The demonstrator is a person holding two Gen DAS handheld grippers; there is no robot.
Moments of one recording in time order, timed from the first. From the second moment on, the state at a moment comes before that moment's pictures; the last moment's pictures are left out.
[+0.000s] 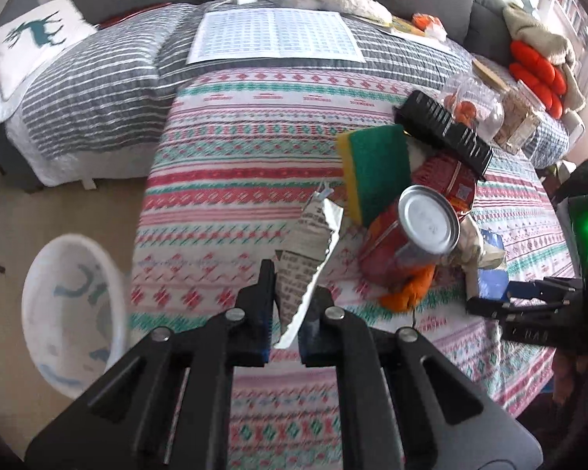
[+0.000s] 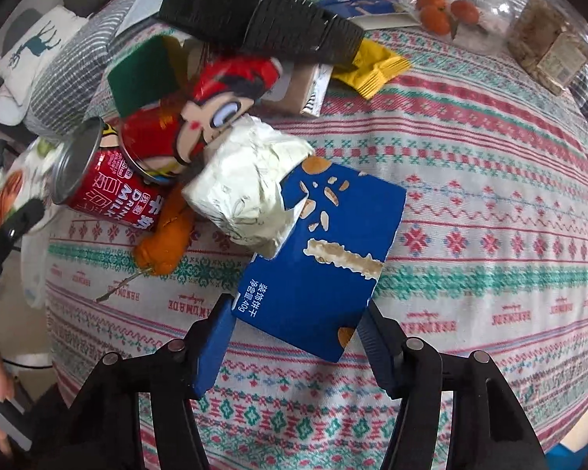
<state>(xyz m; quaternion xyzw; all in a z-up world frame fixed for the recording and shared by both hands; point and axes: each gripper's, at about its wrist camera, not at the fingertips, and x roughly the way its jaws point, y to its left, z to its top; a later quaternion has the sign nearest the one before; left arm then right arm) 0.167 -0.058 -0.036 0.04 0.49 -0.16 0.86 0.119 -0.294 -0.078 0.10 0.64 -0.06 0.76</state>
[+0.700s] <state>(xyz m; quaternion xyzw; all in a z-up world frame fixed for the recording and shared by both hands) 0.142 0.104 -0.027 -0.05 0.47 -0.06 0.88 0.076 -0.239 -0.002 0.15 0.56 0.04 0.81</state>
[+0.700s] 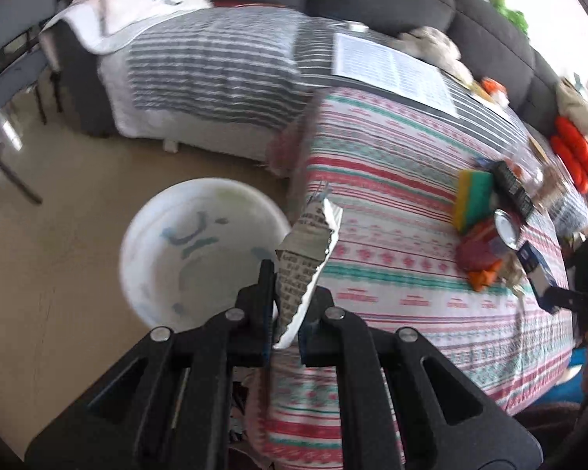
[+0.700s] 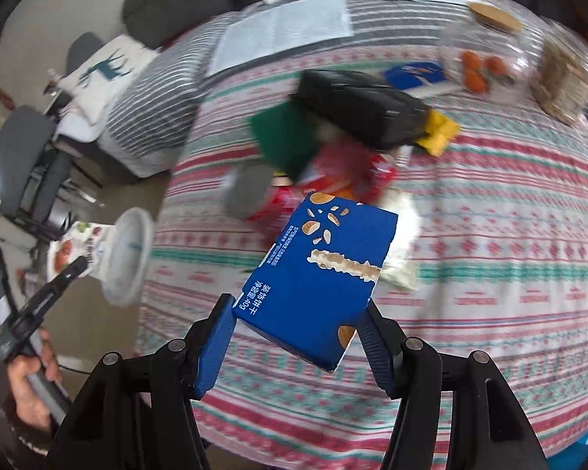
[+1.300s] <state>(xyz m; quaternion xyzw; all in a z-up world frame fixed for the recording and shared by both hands) 0.150 0.167 -0.064 -0.09 0.51 0.00 0.85 0.121 -0.116 -0.002 0.13 0.56 0.13 0.81</state>
